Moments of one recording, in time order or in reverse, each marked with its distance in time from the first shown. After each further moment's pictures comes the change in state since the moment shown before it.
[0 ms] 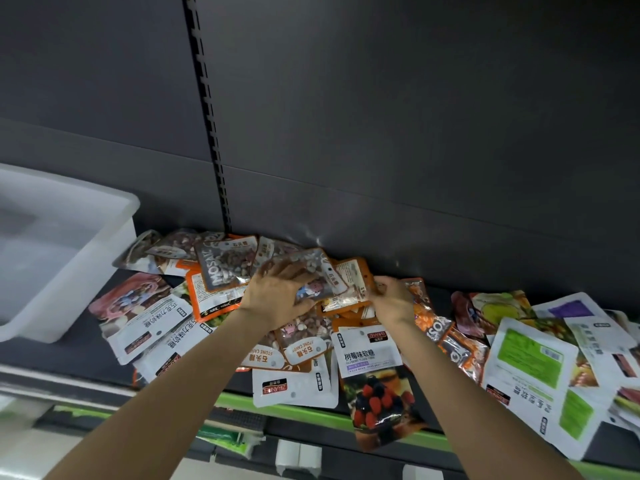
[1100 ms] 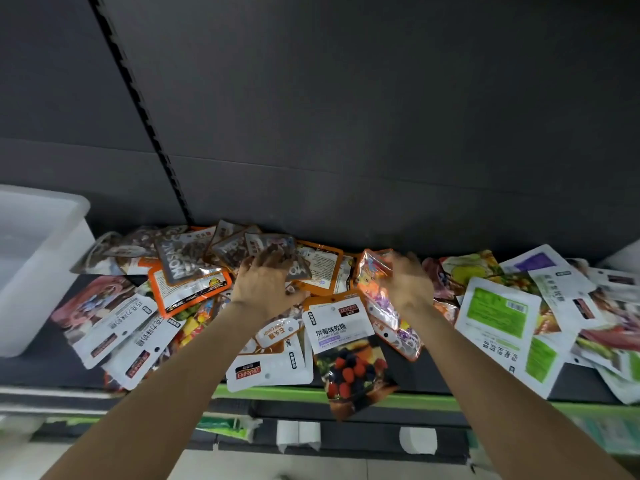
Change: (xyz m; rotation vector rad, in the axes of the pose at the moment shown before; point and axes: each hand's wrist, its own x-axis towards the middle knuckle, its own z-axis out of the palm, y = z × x) left_hand 0.006 0.047 0.000 -0.005 -0.022 -0.088; right_hand -0.011 0.044 -0.057 -0.523 0.173 -0.073
